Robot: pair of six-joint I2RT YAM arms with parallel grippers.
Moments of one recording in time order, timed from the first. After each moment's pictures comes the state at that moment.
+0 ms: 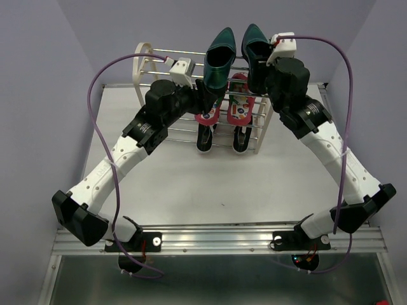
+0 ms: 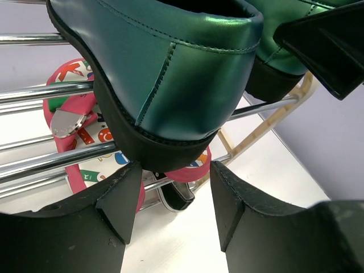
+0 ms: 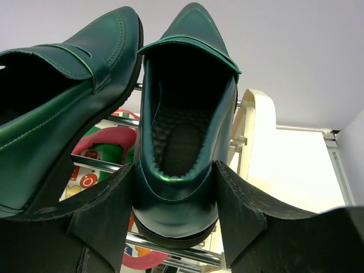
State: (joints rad) left arm -0.62 1.35 1.43 -0.17 0.05 -0.34; right arm 0.58 1.46 1.75 -0.37 0.49 0.02
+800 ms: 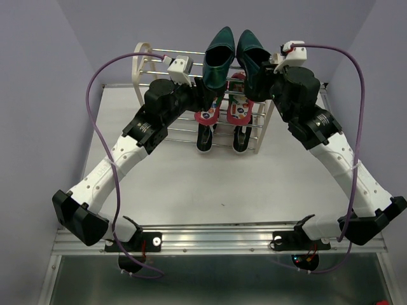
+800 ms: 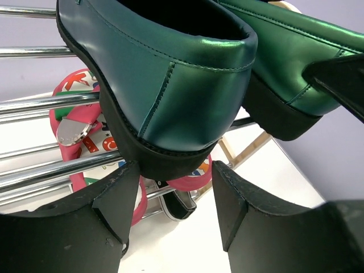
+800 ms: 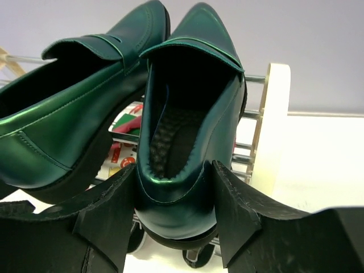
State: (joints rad) left arm -0.62 1.36 1.43 -0.14 0.03 -0.34; right arm 0.58 1.35 1.67 -0.40 0.40 0.19
